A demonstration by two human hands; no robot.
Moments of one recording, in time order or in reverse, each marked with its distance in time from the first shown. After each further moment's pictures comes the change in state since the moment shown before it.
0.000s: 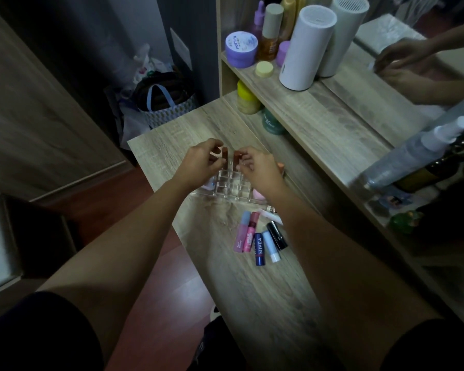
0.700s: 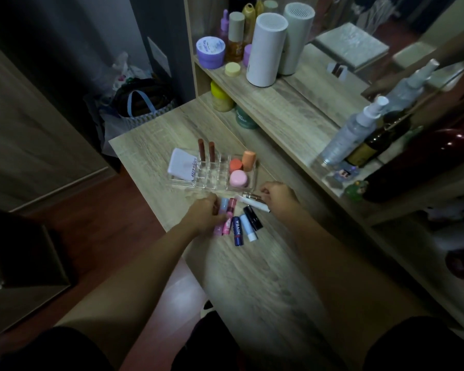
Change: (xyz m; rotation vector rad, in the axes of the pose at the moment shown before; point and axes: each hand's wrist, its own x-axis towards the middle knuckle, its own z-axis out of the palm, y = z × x) left_hand -0.101 0.021 0.076 0.134 -0.326 -0.209; right_hand -0.089 0.078 -0.034 -0.379 -0.115 0.255
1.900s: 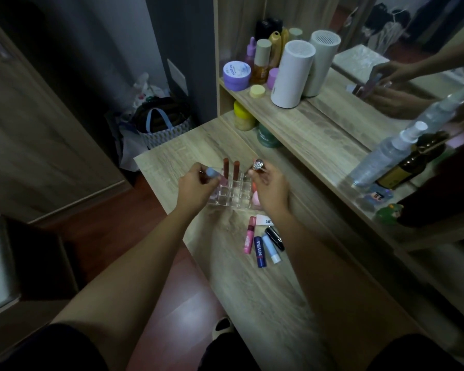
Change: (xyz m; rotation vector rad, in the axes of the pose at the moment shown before) left_hand 0.024 -0.013 -0.091 -0.416 0.505 -0.017; right_hand 0.024 -0.099 0.000 0.766 0.434 -0.102
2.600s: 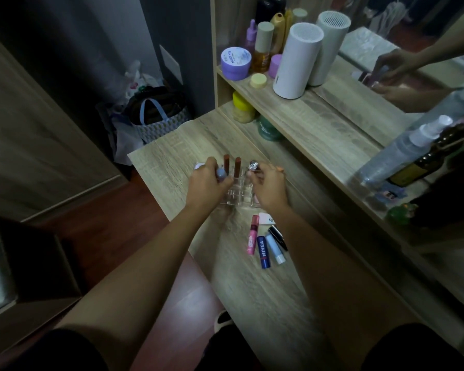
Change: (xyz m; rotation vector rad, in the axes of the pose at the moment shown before) left_hand 0.013 0.002 0.024 0.300 -0.017 0.155; right_hand 0.017 0.018 0.018 -0.272 -0.109 0.032
